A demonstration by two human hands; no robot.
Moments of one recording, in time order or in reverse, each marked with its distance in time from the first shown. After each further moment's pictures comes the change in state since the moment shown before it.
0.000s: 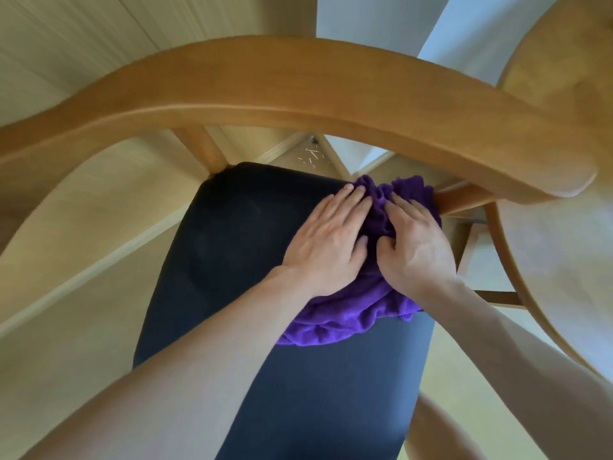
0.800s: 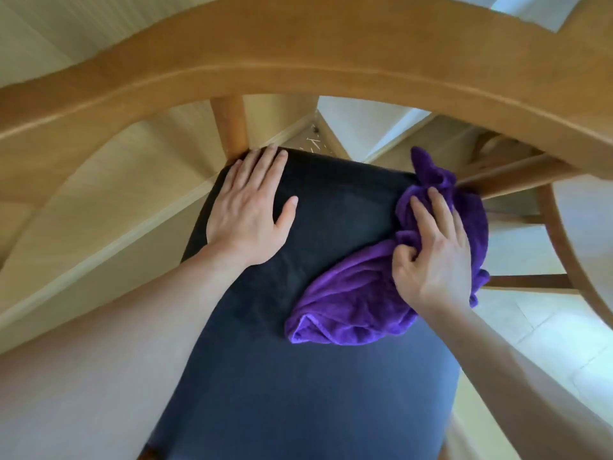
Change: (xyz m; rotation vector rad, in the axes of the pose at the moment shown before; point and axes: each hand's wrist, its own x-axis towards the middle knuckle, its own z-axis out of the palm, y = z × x) left_hand -0.046 -0.145 -0.024 0.186 0.185 -0.209; right_hand -0.035 -0.040 0.047 -0.030 0.234 0.214
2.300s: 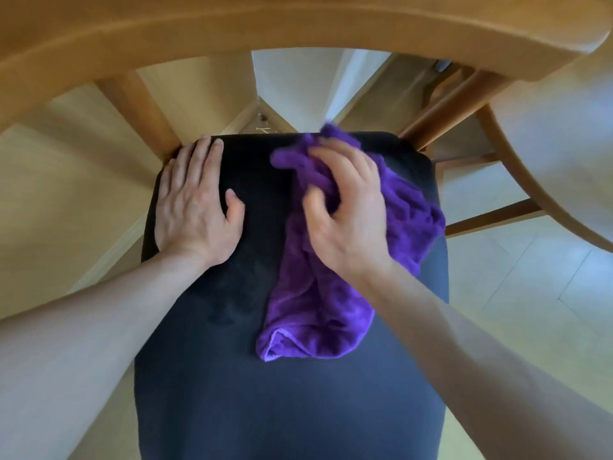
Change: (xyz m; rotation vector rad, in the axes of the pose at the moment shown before) left_hand -0.001 -0.001 0.007 -0.019 0.041 0.014; right_hand -0.004 -0.060 0.018 0.477 0.281 -0.173
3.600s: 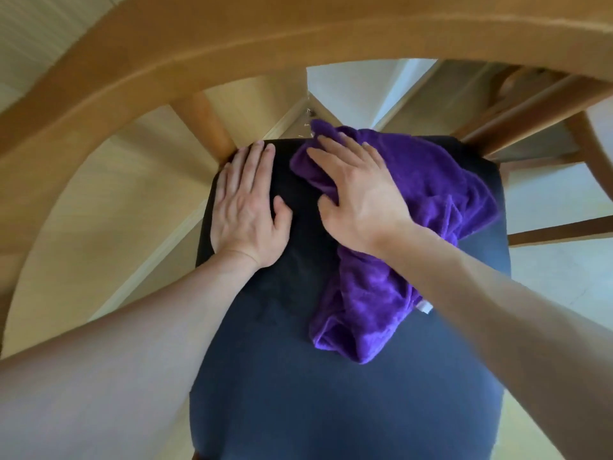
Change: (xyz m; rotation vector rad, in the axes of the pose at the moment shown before) left_hand 0.000 0.001 -0.003 -0.005 -0.022 0.008; right_hand 0.044 0.002 0.030 -0.338 -0.538 -0.117
